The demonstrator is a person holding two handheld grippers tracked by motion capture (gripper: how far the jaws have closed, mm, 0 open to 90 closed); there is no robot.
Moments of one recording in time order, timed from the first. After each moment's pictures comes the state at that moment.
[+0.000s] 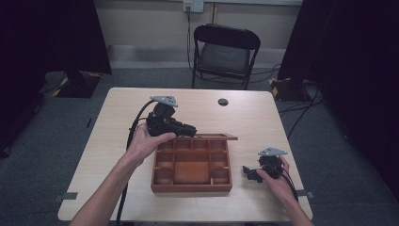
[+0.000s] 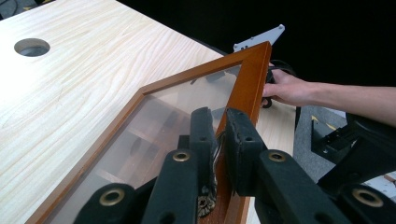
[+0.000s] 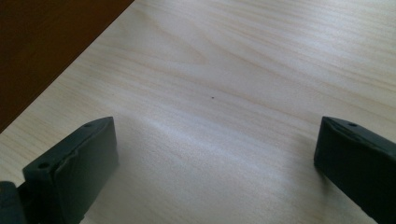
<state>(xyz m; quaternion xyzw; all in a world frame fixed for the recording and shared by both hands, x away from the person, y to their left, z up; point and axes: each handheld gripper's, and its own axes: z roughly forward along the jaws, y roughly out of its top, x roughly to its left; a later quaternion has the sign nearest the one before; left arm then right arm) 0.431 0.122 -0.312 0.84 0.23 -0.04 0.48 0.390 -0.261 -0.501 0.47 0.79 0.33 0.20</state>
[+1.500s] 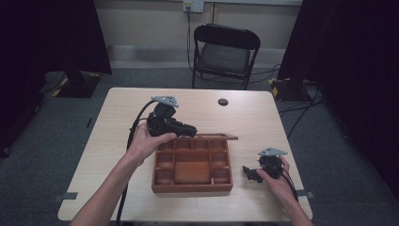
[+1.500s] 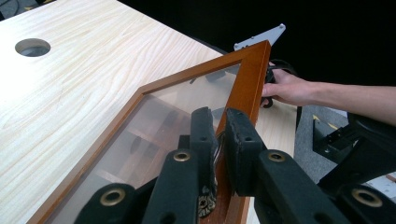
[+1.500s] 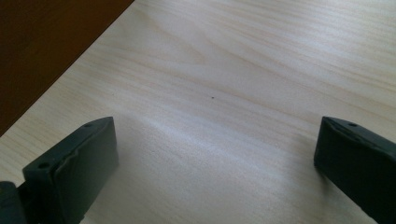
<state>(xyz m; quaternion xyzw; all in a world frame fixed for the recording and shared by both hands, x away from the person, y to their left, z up) 0.430 0.120 -0.311 0.85 0.23 -0.04 0.48 0.390 -0.261 -0.501 0.47 0.79 0.33 0.20</state>
